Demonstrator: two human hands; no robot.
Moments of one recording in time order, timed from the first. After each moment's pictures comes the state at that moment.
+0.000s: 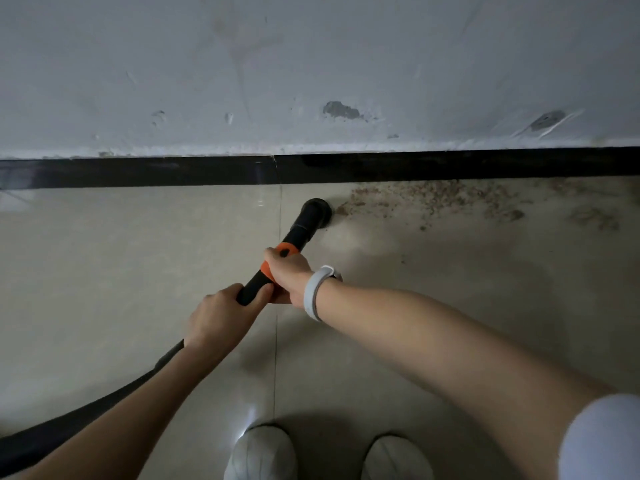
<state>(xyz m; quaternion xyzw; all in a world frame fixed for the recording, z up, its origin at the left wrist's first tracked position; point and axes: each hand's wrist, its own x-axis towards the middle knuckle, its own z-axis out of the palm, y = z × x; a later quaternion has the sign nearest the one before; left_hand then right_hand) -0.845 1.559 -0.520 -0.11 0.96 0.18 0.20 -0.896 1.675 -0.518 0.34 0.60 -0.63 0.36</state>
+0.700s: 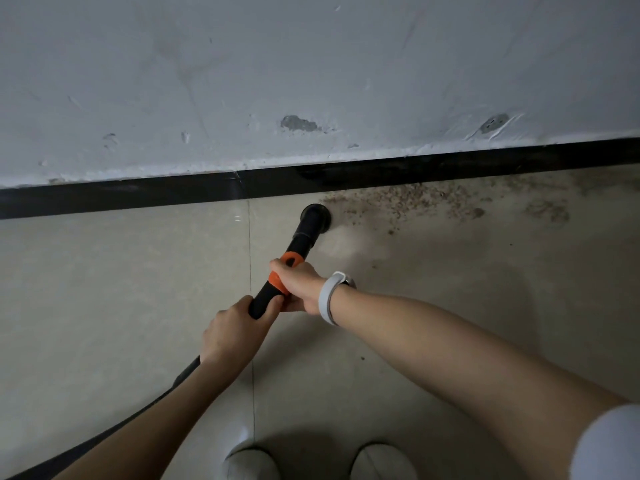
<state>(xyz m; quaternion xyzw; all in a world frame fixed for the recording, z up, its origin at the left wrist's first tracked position) -0.846 1.608 -0.541 -0.08 0.95 0.20 0.21 -0.898 1.730 -0.535 0.35 0.59 -0.64 0.36</state>
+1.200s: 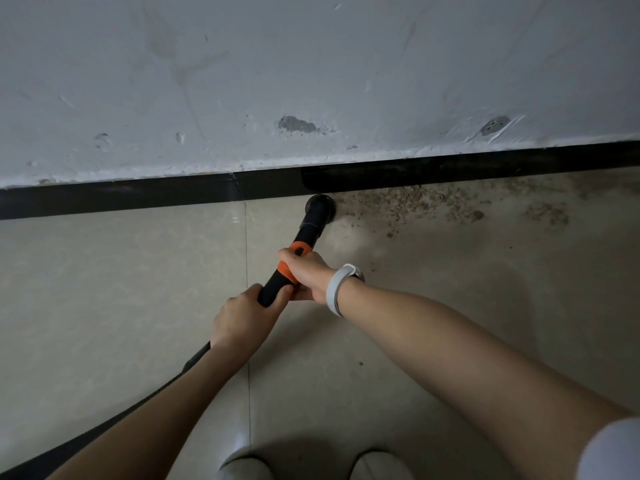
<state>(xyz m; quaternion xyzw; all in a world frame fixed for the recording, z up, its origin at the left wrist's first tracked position) -0.865 1.626 -0.543 -0.05 0.95 0.23 0.21 -0.914 1.749 -0.540 0.34 0.61 -0.64 0.33</state>
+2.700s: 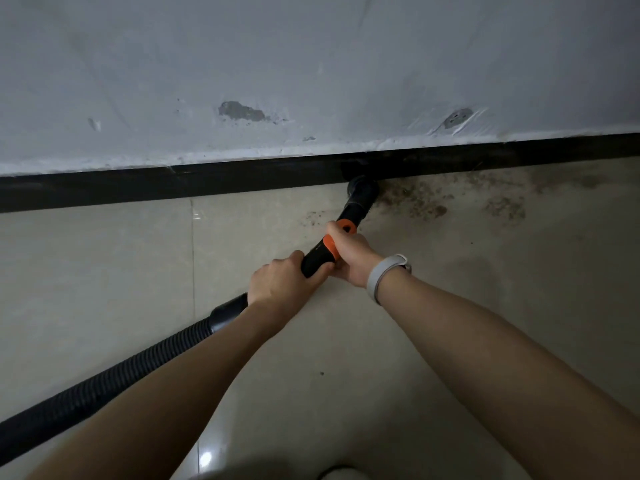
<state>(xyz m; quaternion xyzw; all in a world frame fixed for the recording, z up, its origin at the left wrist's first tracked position) -0.903 1.741 -0.548 0.12 0.95 0.17 0.22 -0.922 1.868 -0.552 0.45 0.56 -0.66 0.22</state>
